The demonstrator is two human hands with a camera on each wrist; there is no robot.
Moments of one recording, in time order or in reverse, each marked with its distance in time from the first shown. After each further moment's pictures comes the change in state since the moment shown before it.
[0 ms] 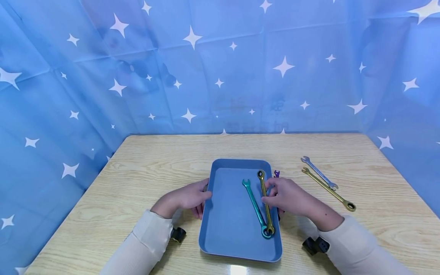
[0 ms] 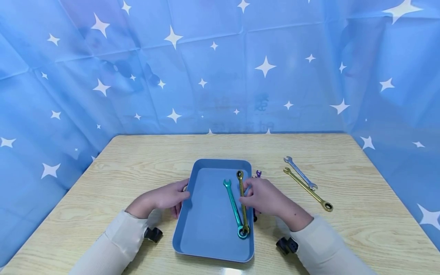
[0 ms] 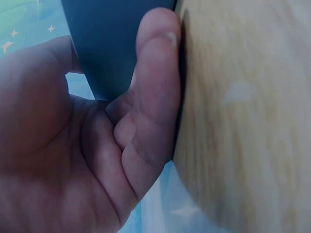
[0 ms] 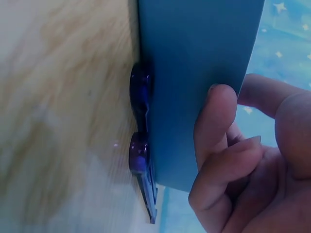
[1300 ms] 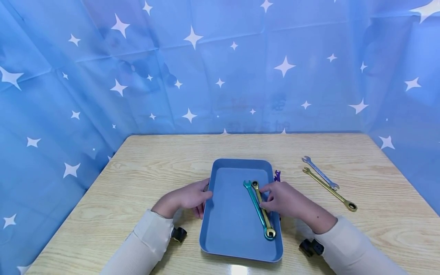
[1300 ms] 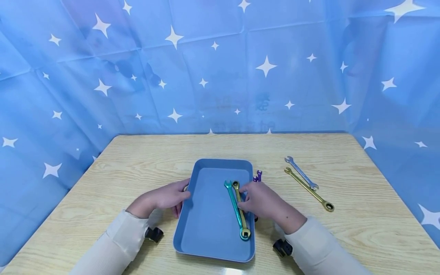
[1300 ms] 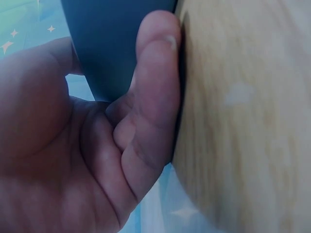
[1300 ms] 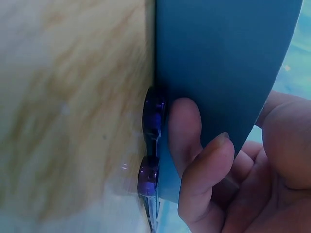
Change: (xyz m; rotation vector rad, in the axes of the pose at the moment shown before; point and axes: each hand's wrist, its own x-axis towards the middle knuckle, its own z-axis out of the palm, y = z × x) left_hand -0.001 0.002 -0.001 -0.002 -0.001 0.008; right_hand 0.005 0.000 0.013 -0.199 0.016 -0.040
